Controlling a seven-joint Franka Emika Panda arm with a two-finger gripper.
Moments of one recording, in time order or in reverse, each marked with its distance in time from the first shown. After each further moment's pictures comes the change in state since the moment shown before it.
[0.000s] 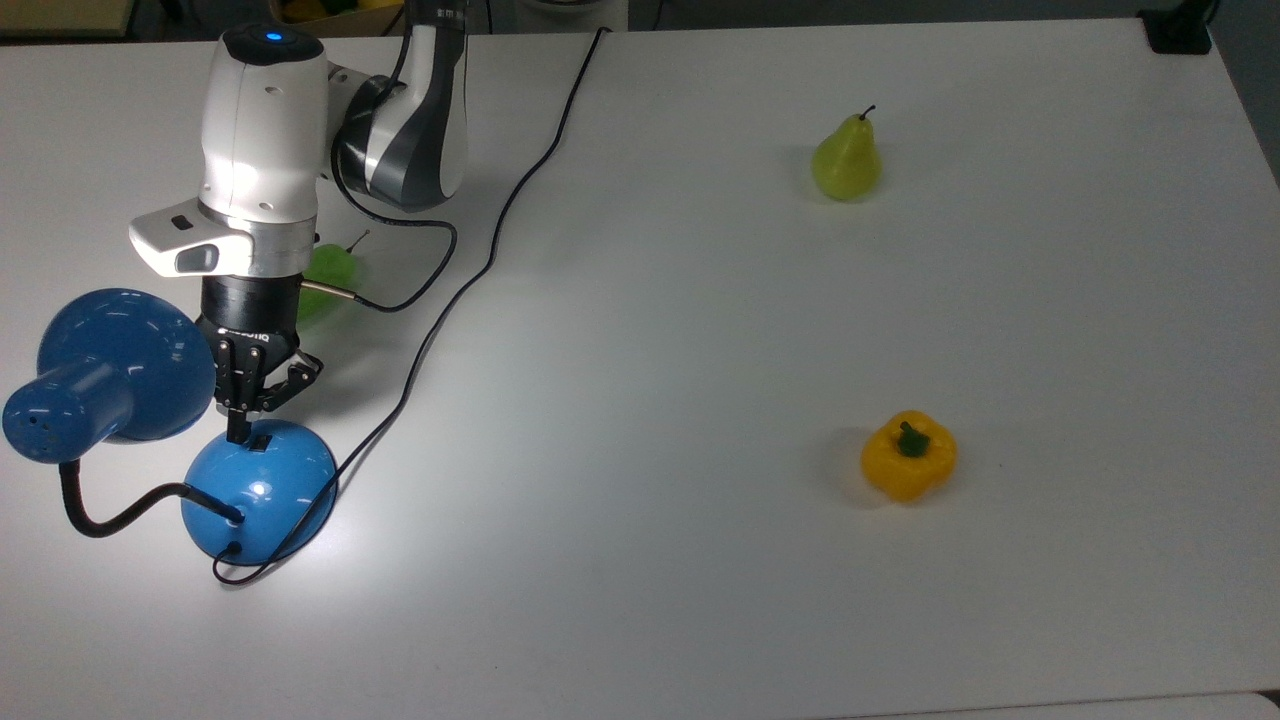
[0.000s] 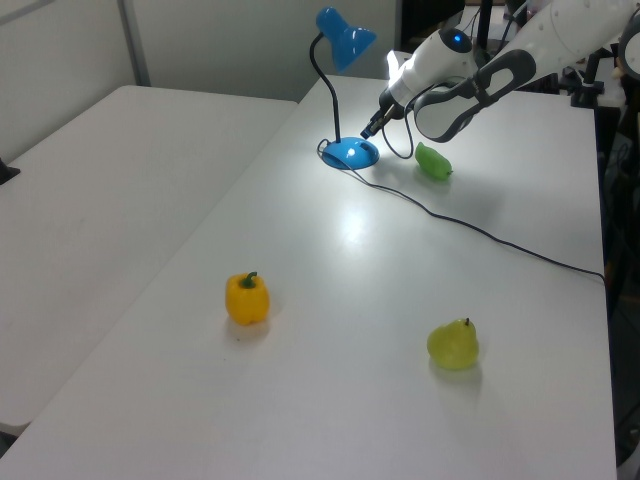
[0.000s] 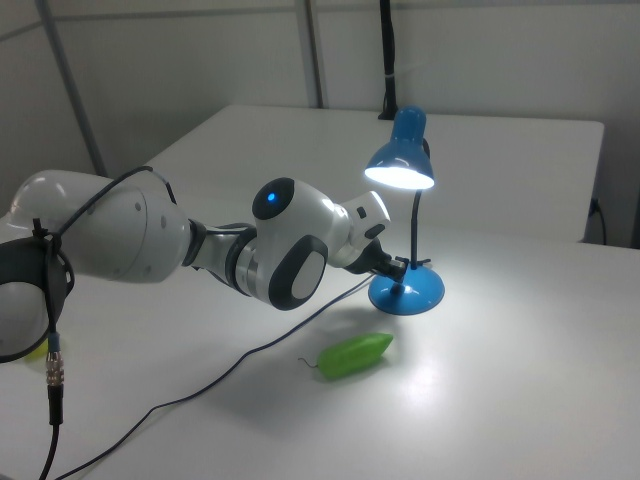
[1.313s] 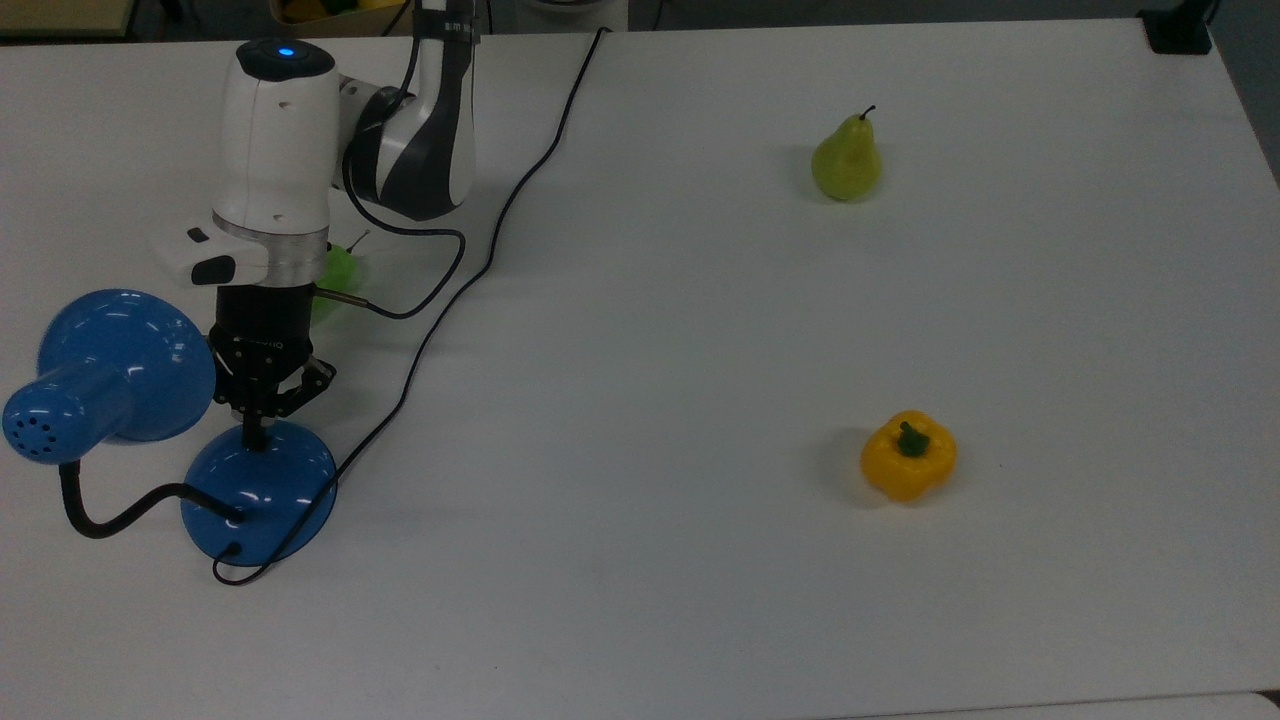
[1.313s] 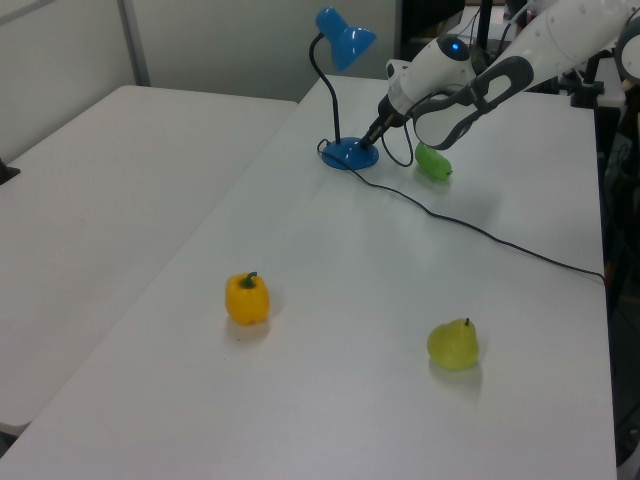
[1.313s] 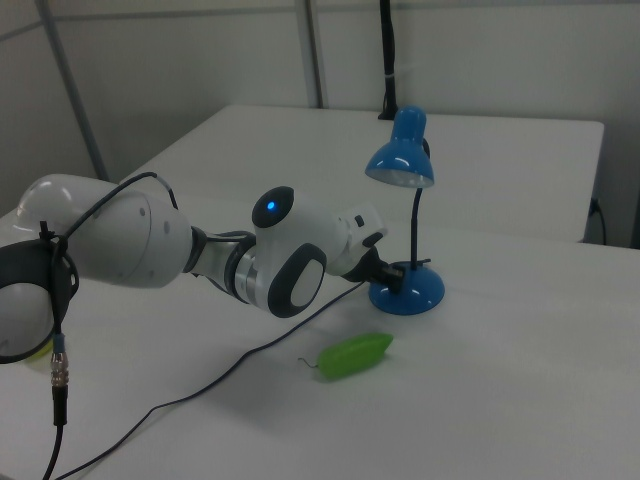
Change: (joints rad) arm 0.003 0.018 0.003 -0.011 -0.002 0.015 -0.003
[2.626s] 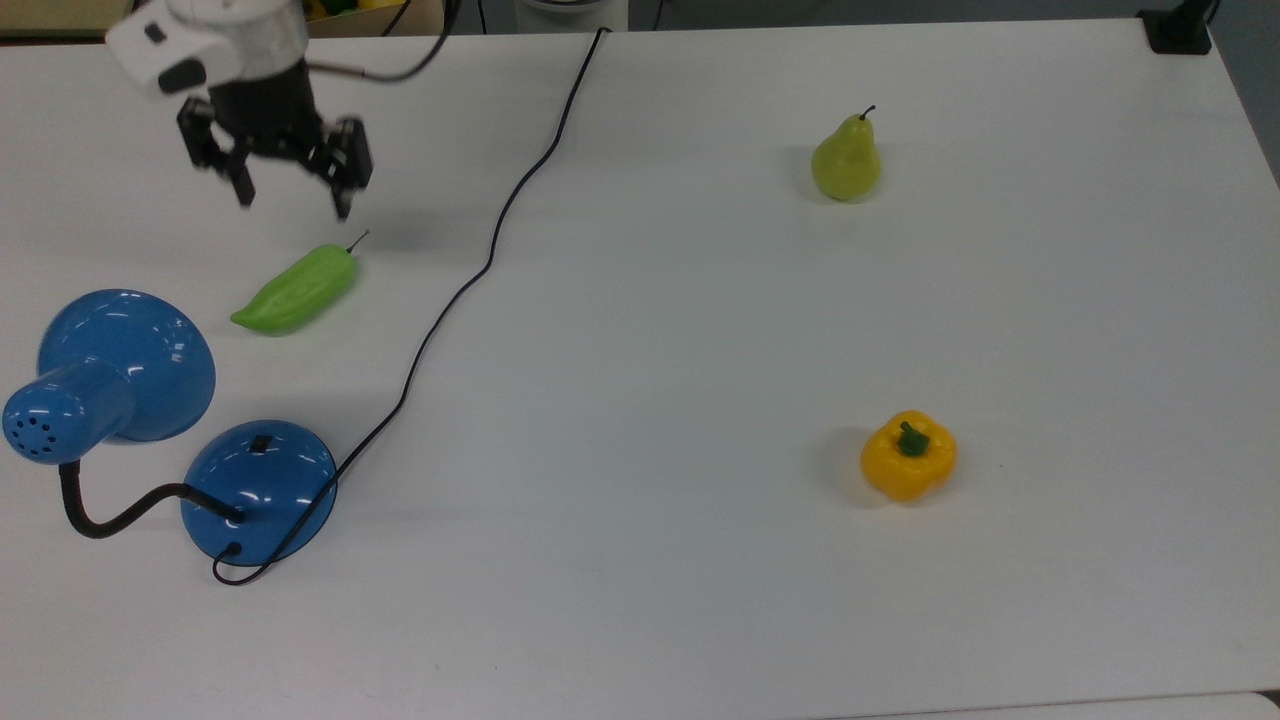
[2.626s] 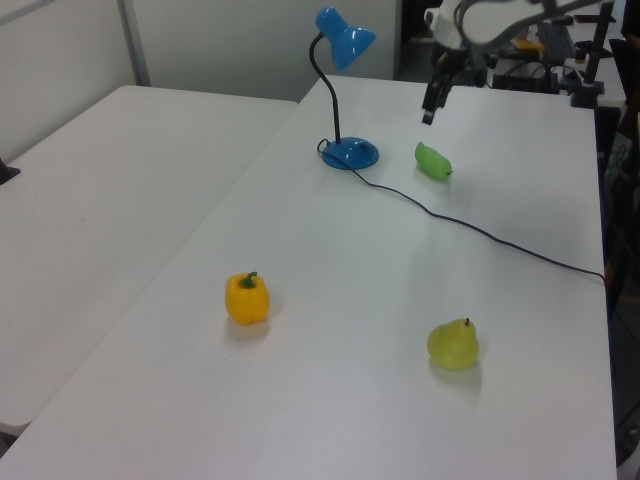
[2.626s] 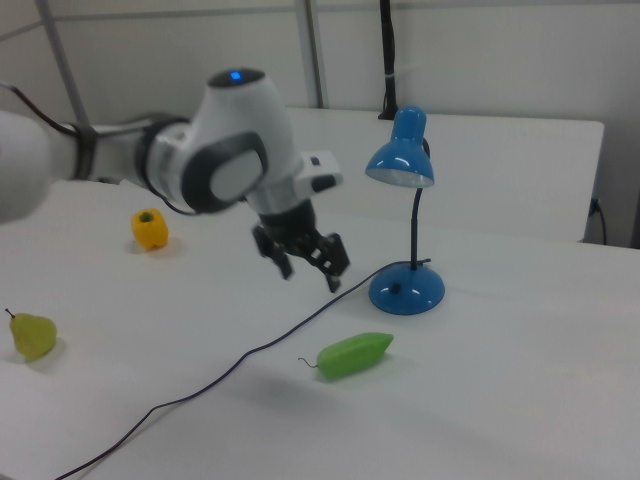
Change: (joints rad) arm 0.010 -0.502 -0.001 -0.171 0.000 -0.839 -0.051
